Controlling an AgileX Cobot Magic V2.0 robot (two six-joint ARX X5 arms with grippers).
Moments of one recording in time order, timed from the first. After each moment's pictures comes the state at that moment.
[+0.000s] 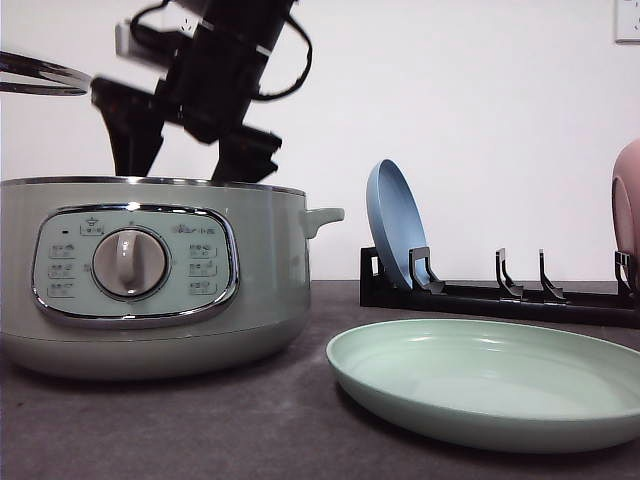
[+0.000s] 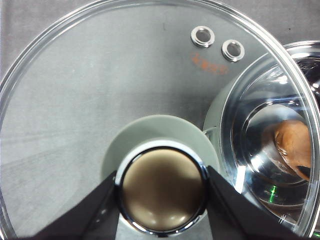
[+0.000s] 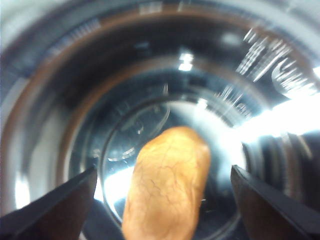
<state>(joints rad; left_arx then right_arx) 0.01 1.41 1.77 -1.34 -0.05 0.03 0.84 2.16 2.02 -0.80 -0.10 0.02</state>
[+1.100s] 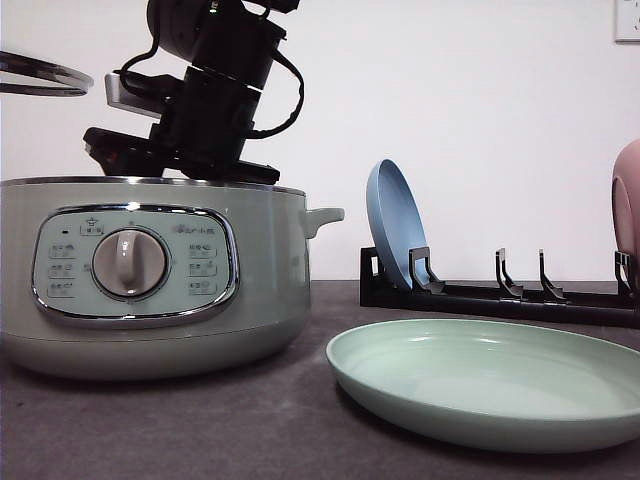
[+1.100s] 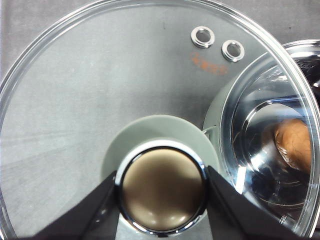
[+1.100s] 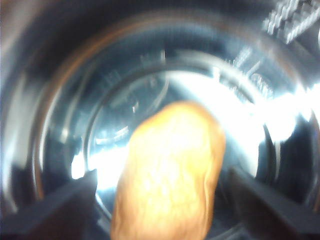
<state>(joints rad) 0.01 1.41 1.77 -1.34 -0.05 0.03 0.86 2.22 2.02 -0.85 -0.08 0.02</state>
